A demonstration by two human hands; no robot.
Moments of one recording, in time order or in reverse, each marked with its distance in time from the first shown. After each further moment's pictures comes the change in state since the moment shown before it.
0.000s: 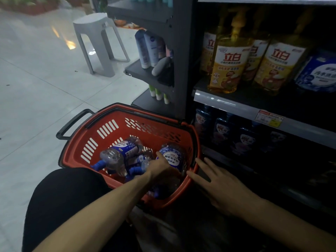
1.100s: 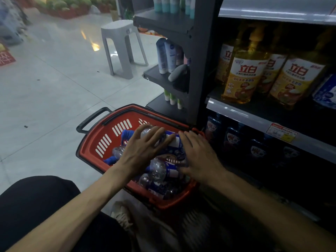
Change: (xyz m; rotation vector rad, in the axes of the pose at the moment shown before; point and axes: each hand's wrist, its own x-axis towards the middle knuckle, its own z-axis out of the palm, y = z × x) left_hand -0.070 -0.034 -0.102 1.041 0.969 0.839; right_hand 0.093 -0.023 -0.055 0.157 0.343 0.032
